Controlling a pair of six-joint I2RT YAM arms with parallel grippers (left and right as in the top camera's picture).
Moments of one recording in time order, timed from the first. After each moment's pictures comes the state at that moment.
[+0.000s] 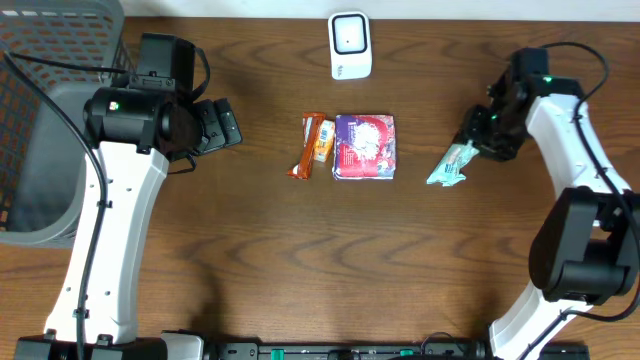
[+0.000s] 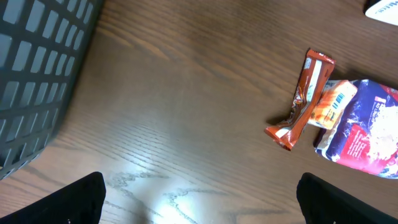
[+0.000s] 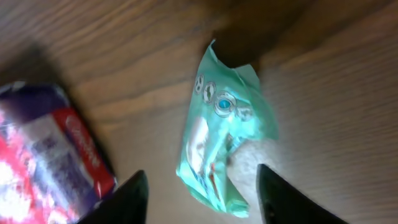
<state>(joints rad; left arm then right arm) -0.12 1.52 1.62 -1.29 -0.06 -0.44 -0.06 1.93 1.50 -0.98 -0.19 0.36</state>
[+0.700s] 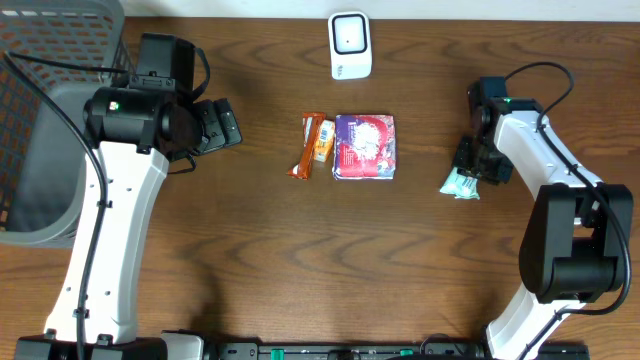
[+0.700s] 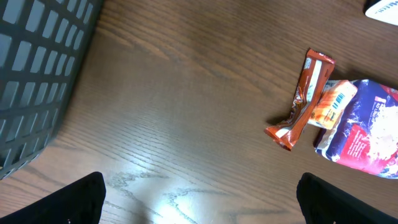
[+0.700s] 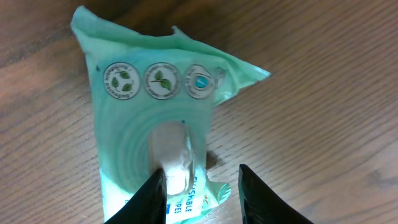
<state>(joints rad) -0.12 1.52 1.62 -1.29 -0.06 -0.44 0.03 1.93 1.35 -0.97 0.21 0.46</state>
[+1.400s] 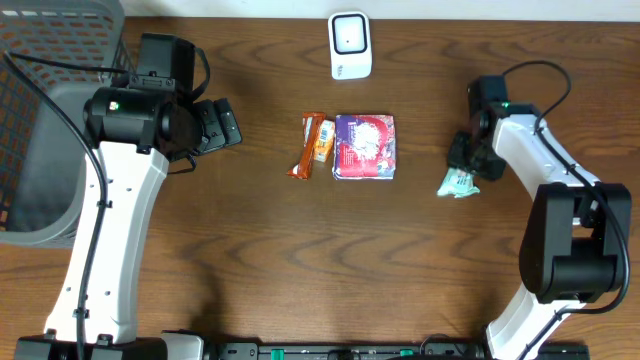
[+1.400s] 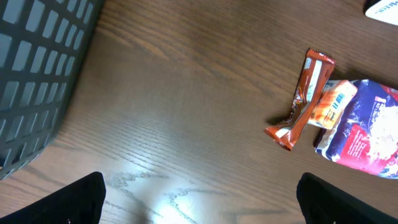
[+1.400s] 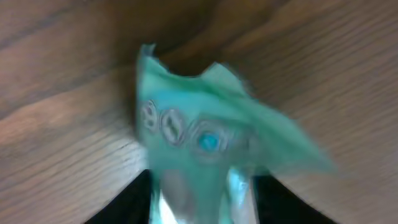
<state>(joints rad) -0.12 1.52 1.62 -1.29 -0.06 -0.44 0.03 1.93 1.28 -0.79 0.12 0.43</state>
